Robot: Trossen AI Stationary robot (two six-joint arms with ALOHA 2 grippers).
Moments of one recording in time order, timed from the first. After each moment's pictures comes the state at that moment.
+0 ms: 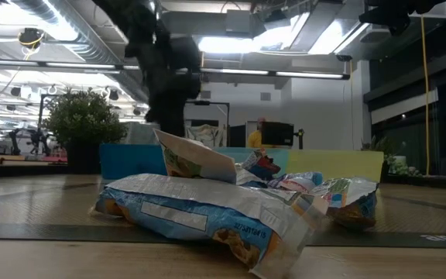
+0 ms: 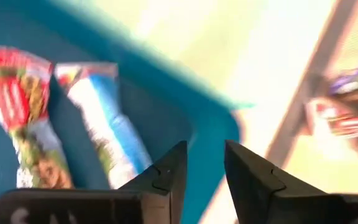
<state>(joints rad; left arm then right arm) 0.48 1.66 1.16 -0.66 0.22 -0.12 -0.09 0.47 0.76 -0.56 0.09 0.07</state>
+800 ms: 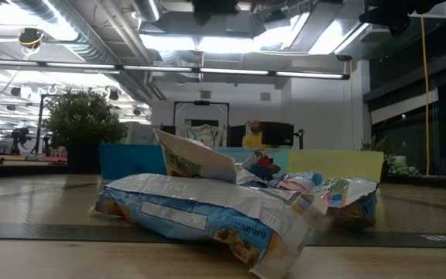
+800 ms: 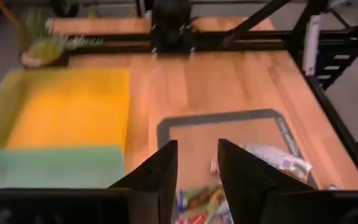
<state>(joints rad) 0.14 1.51 1.48 -0.55 0.19 0.10 -0.09 0.47 0.76 -0.56 0.09 0.07</state>
